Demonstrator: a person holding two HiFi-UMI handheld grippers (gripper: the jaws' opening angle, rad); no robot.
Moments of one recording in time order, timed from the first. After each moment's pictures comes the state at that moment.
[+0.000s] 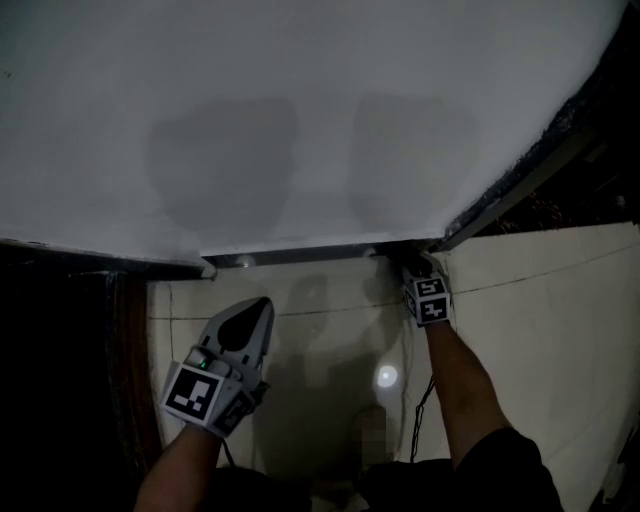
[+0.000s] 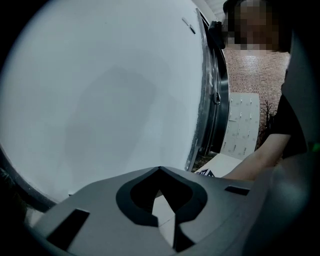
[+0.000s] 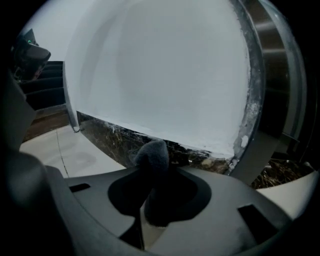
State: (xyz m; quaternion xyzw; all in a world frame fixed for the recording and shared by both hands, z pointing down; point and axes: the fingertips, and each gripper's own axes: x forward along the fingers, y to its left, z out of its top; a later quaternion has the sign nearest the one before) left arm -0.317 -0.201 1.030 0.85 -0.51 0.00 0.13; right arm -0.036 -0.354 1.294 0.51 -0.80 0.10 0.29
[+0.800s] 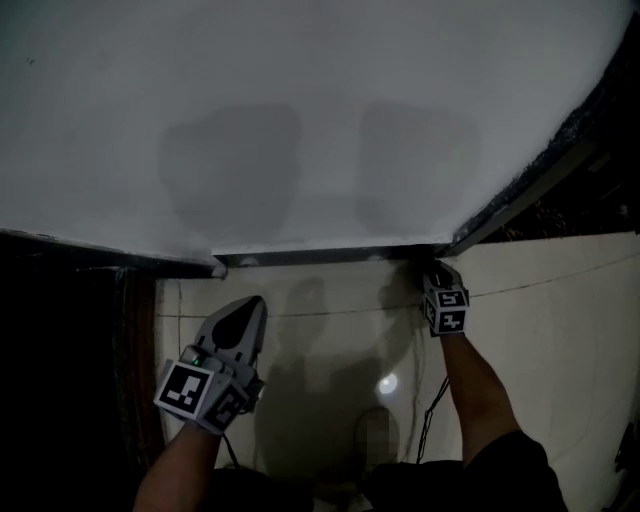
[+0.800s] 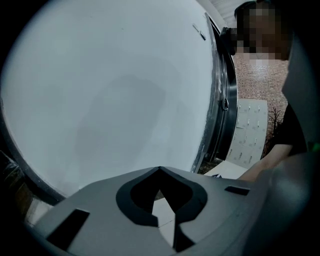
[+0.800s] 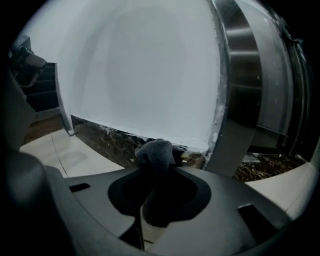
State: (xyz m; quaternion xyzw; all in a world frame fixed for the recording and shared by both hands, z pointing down) left arm -0.352 -0.195 1.026 0.82 -0.55 -0.02 0.15; right arm -0.003 -0.341 1.278 0.54 -0.79 0.11 0.27
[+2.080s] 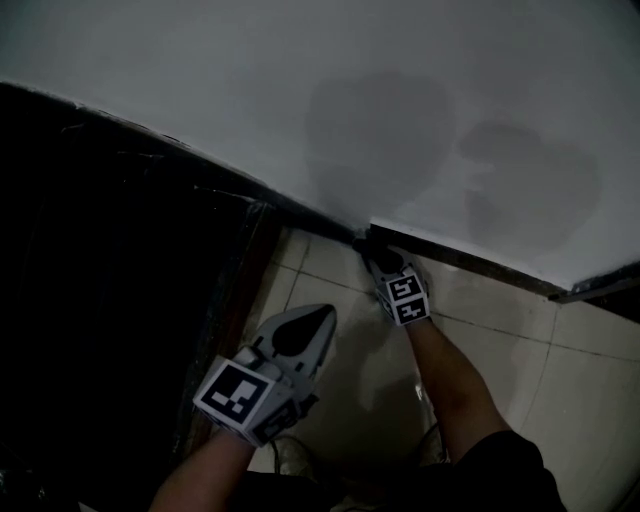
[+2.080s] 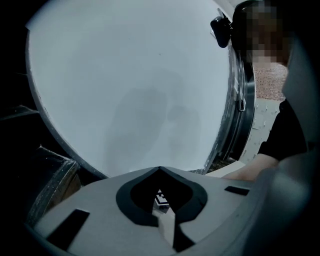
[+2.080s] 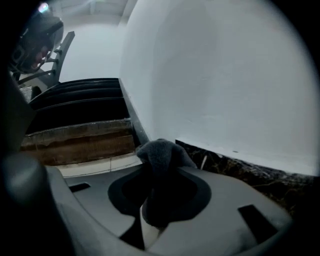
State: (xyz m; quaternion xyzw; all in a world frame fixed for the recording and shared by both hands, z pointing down) left arm -0.489 -0.104 1.021 0.77 -0.61 0.01 0.19; right arm -0.493 -0.260 1.291 0.23 -0.95 0.07 0.21
